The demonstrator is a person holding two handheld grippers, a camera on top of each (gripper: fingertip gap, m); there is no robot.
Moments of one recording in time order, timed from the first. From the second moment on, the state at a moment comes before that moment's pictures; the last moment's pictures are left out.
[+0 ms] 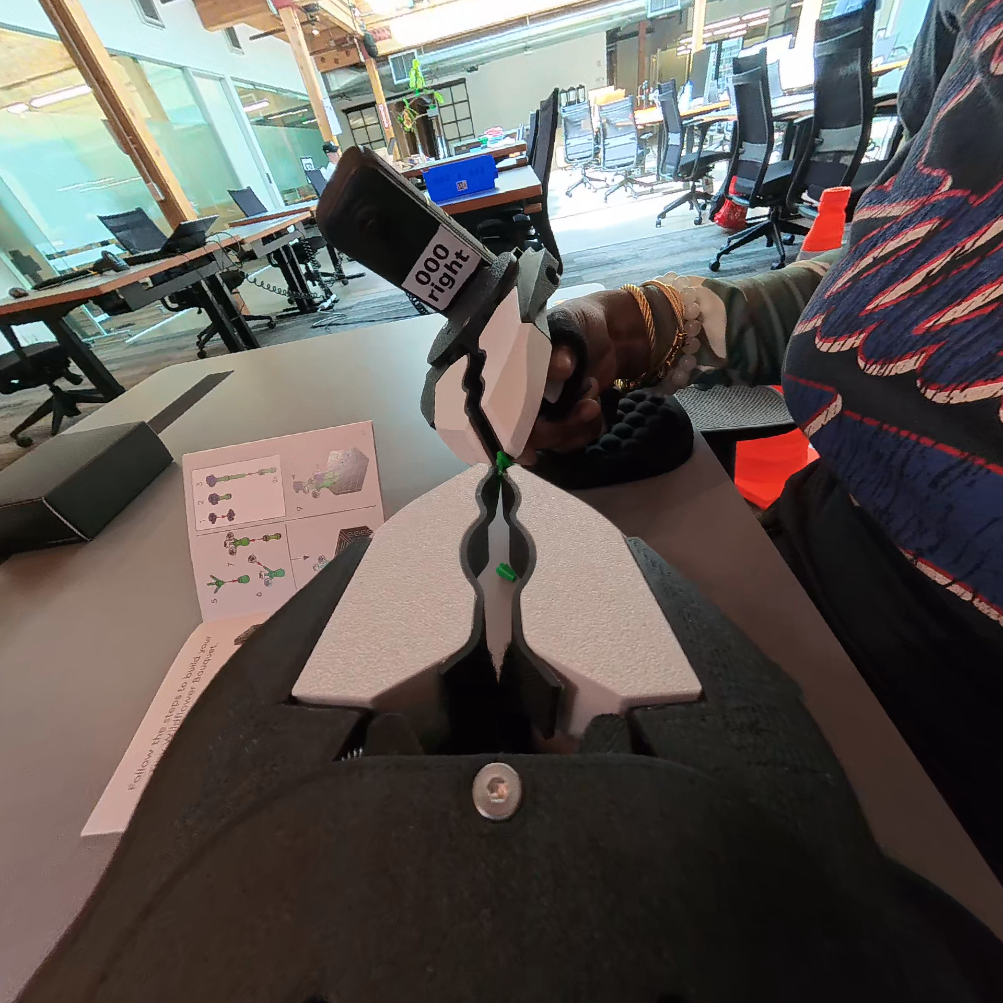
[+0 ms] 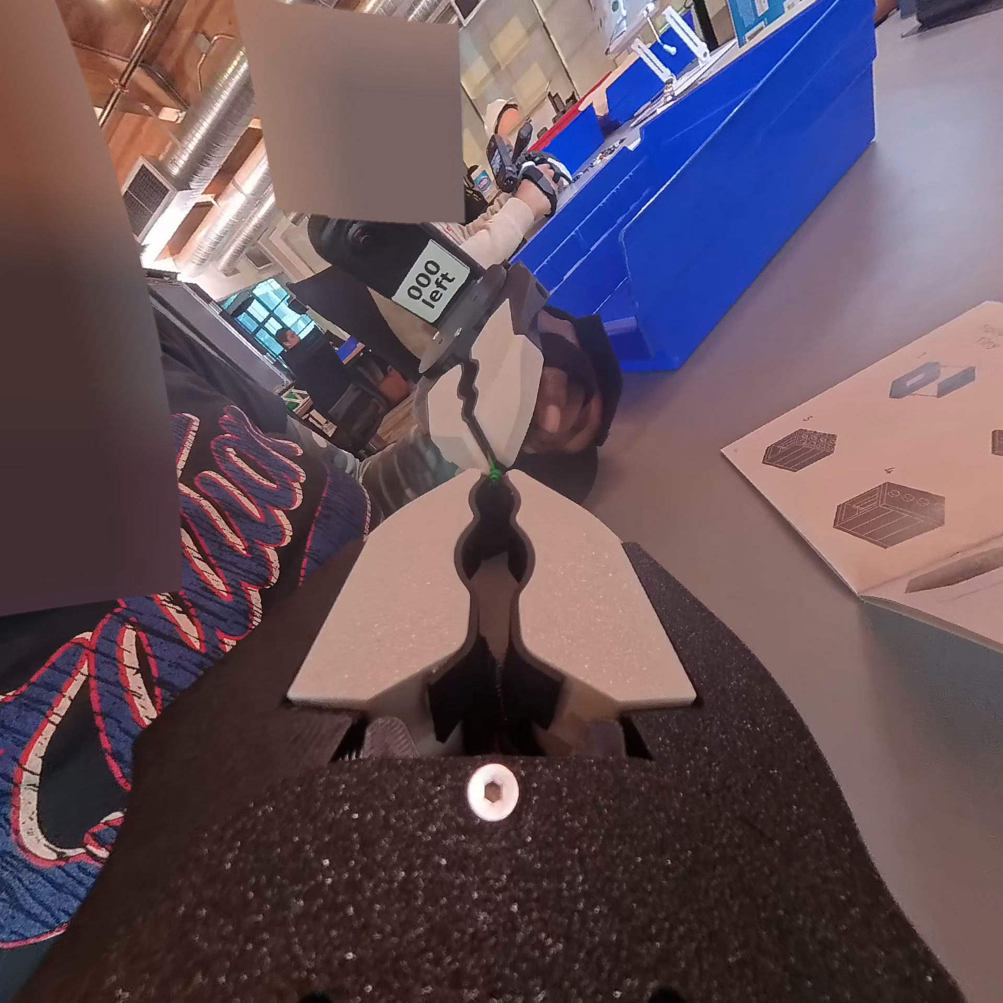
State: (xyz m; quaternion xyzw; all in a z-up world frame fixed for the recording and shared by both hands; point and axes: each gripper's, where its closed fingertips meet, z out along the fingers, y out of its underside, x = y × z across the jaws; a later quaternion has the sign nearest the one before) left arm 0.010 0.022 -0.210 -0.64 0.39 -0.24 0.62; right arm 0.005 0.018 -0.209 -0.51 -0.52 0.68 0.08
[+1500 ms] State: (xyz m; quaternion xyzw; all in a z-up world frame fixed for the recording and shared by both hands) left arm -0.004 0.025 -0.203 -0.64 0.34 -0.26 0.63; right arm -0.012 0.021 -0.202 -0.51 -0.51 0.69 0.06
